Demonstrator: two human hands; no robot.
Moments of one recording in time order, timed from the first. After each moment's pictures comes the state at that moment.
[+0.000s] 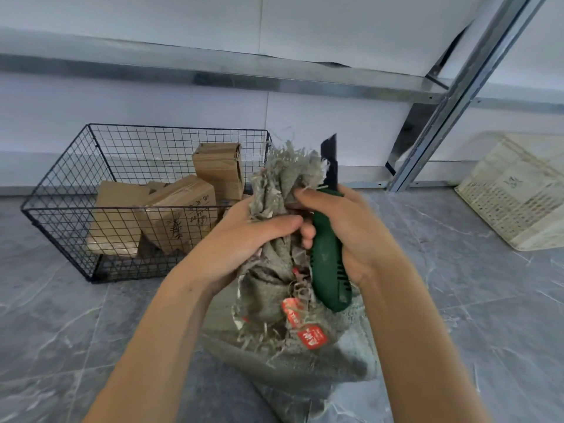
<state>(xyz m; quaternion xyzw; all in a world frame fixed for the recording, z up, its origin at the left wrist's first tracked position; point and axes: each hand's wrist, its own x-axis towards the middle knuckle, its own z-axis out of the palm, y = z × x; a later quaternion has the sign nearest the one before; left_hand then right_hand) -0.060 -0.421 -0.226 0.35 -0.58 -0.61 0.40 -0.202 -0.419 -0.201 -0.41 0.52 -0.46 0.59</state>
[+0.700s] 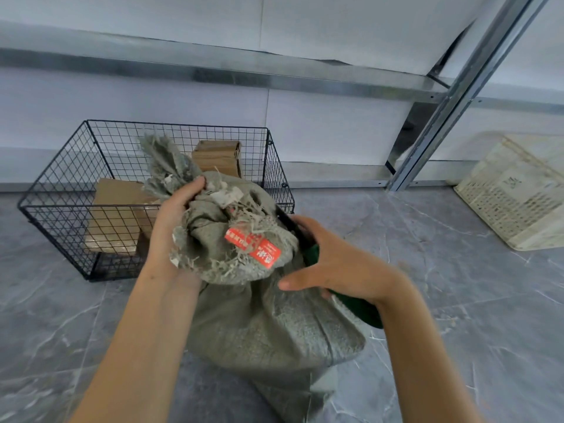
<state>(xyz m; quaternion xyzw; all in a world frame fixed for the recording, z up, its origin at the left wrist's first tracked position) -0.031 -0.435 -0.231 0.37 -0.18 -0.70 0.58 -0.226 -0.415 -0.240 -0.67 0.53 -0.17 0.49</state>
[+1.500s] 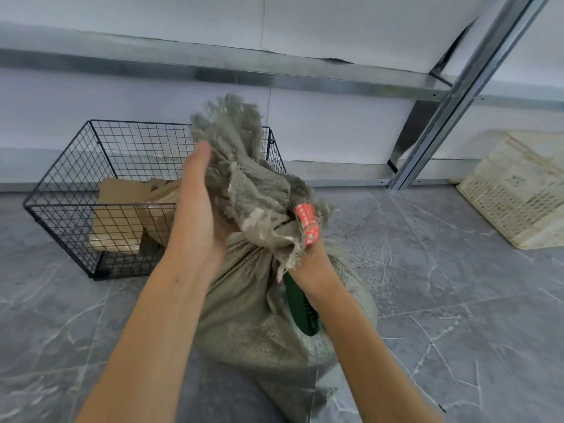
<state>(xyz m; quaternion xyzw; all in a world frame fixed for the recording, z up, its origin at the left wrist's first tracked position) -0.046 -0.430 -0.216 0.40 -0.31 -0.61 0.61 -0.180 -0.421 -0.282 -0.53 0.60 -0.37 0.48</state>
